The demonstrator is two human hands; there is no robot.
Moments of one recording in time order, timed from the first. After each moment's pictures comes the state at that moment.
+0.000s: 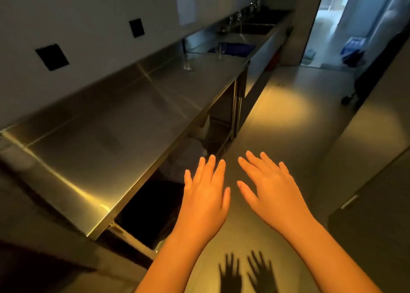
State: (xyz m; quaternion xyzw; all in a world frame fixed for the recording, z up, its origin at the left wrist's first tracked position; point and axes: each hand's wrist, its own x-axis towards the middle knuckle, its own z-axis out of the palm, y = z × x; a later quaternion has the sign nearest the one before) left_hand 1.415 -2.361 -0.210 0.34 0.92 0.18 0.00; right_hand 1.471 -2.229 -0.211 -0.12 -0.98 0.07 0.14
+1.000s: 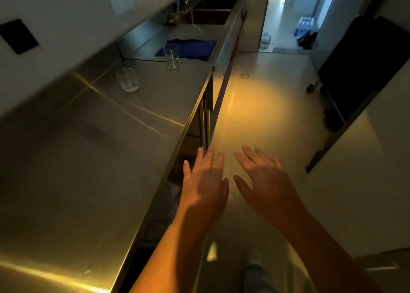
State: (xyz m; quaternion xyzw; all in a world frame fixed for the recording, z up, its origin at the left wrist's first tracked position) left_hand 1.075 -2.103 -0.237 0.44 0.88 0.15 0.09; right_hand 1.166 -2.004 -0.232 -0.24 -0.96 0.11 0.05
